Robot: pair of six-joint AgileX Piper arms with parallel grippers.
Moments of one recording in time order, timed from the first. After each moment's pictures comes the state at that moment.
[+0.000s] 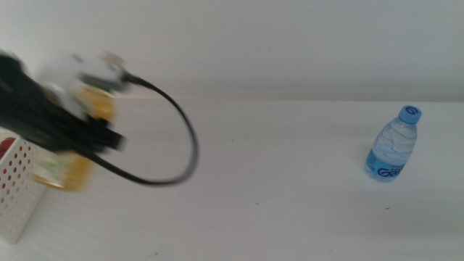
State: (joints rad) left arm -0.17 1.42 -0.99 0.08 0.71 0.02; right arm 0.04 0.00 -0.01 -0.07 0.12 0.06
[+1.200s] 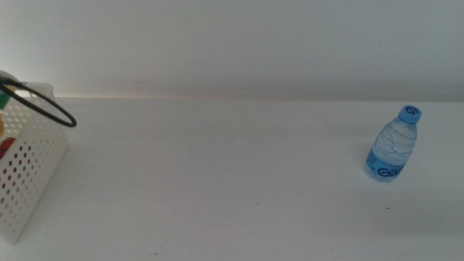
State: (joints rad) left arm 0.46 1.67 -1.28 -0.15 1.07 0.74; right arm 0.04 0.00 -0.01 -0.07 0.12 0.06
